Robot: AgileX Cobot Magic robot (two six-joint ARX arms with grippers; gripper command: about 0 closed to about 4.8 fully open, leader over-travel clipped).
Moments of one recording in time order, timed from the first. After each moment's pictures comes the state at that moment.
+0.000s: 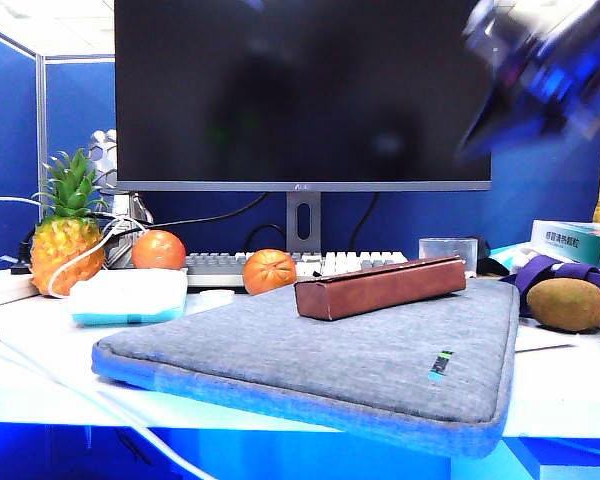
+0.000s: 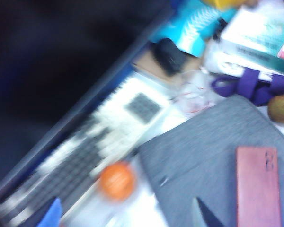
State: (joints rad) left arm -0.50 1.72 2.05 -0.79 0.15 0.47; right arm 0.13 1.29 0.94 -0.18 -0.51 0.04
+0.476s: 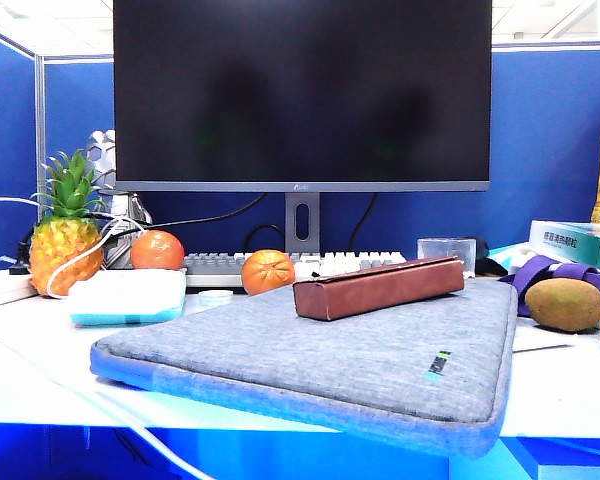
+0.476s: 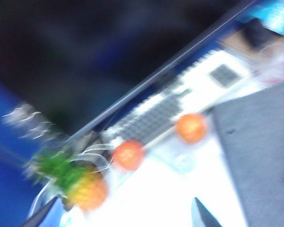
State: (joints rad) left arm -0.50 1.07 1.43 -0.61 -0.21 0.46; right arm -0.07 0.84 0.94 -0.15 -0.53 0.05
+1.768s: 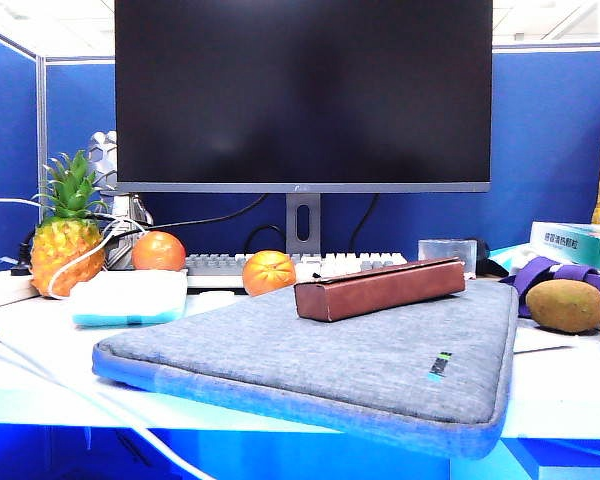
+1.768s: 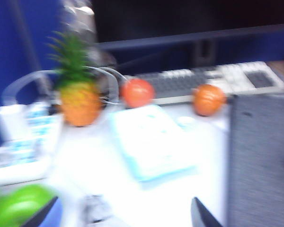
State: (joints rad) left arm -0.50 0.22 0.31 -0.16 -0.35 0.08; right arm -0.02 0.01 0.09 0.08 -0.42 0.36
